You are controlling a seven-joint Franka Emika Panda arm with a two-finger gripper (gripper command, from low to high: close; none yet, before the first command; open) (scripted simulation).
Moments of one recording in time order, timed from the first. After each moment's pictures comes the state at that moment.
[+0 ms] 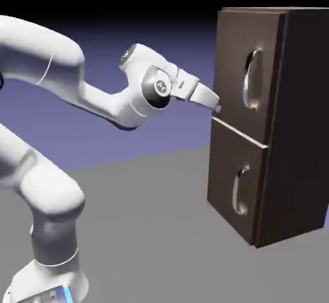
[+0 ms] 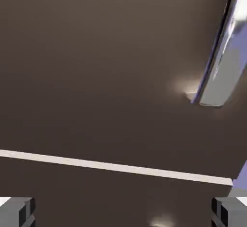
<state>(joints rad) 0.37 -0.67 -0.33 -2.65 -1.03 2.94 1.56</state>
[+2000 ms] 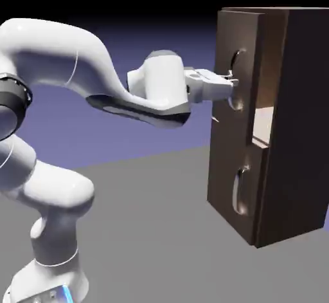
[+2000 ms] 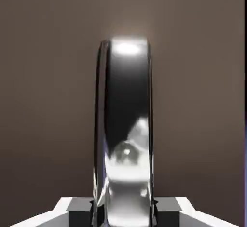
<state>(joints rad) 0.68 -0.73 -0.50 -2.53 -2.28 2.47 2.81</state>
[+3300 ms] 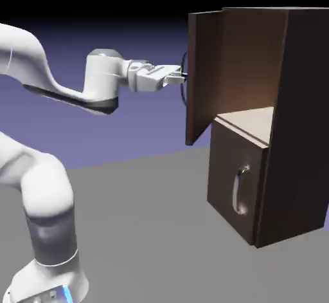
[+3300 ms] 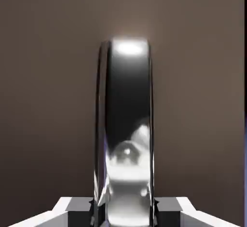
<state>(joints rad) 0.01 -0.74 0.58 -2.54 -1.30 1.96 2.67</state>
